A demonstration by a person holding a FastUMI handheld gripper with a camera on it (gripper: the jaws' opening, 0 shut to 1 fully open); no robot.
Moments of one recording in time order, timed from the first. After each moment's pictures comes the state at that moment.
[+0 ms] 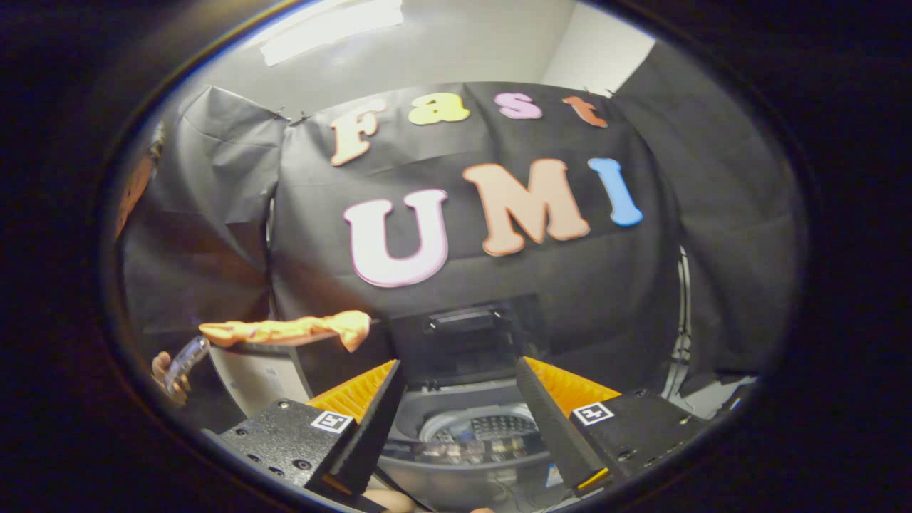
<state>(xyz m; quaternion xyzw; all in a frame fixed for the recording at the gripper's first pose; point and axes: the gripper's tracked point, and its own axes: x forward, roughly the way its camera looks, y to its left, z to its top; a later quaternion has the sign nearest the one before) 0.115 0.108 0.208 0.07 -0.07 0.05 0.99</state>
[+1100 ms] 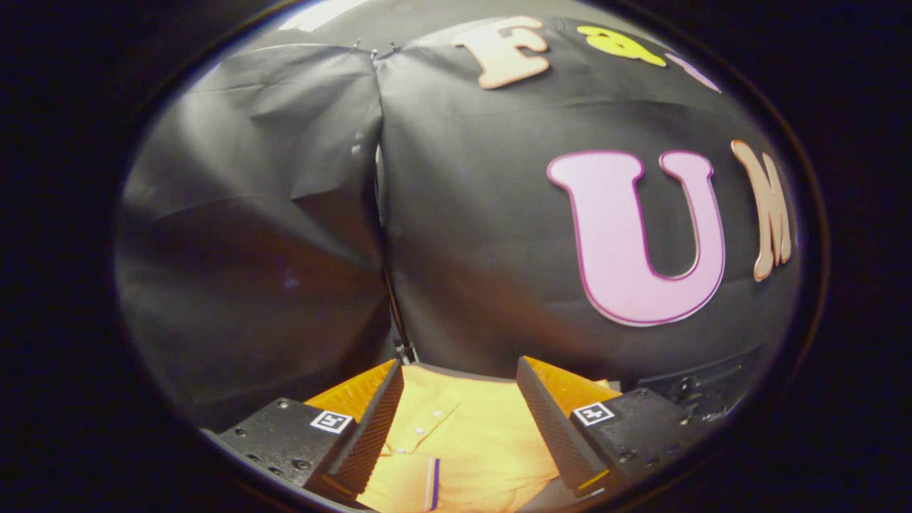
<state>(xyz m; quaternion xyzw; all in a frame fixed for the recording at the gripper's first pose) 0.295 0.474 0.282 0.05 0.09 0.26 0.96</state>
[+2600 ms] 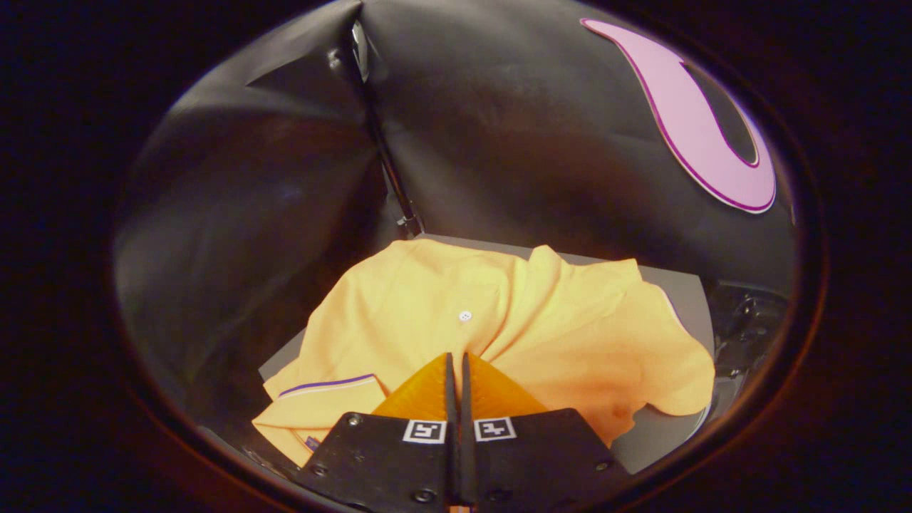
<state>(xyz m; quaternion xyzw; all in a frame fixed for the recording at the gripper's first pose) 0.289 0.517 0.163 0.01 0.32 0.28 0.91</state>
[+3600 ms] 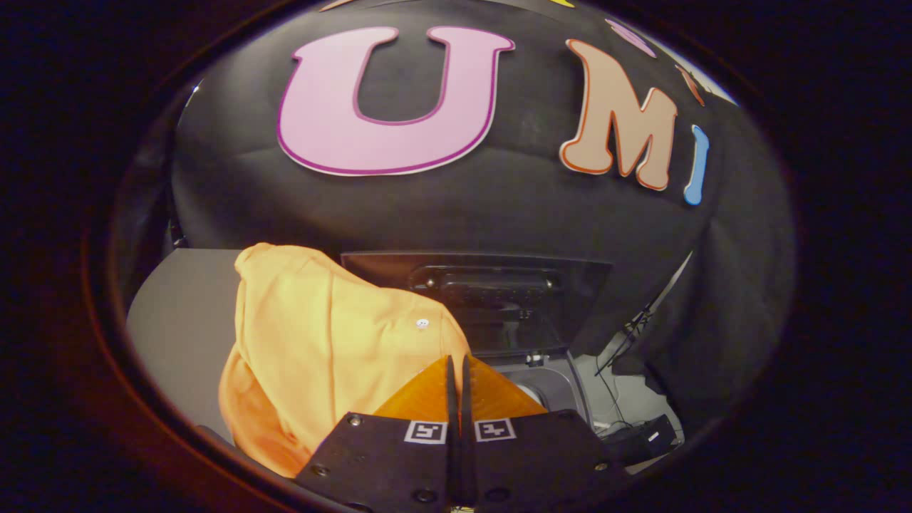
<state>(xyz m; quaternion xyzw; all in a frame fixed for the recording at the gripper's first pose) 0.303 0.402 0.176 -0.06 0.26 -0.08 0.96</state>
